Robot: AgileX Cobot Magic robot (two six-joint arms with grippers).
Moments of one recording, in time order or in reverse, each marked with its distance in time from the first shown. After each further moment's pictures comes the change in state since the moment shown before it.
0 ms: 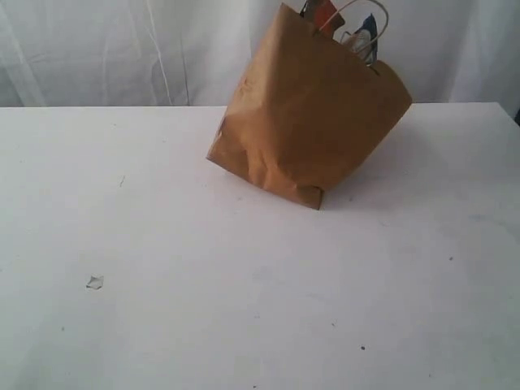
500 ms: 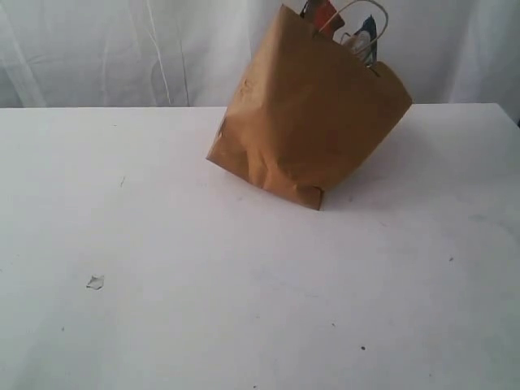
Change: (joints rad) left arm 0.000 0.000 0.000 0.000 0.000 0.000; right arm -0.014 0.003 0.183 1.438 0.173 -1.595
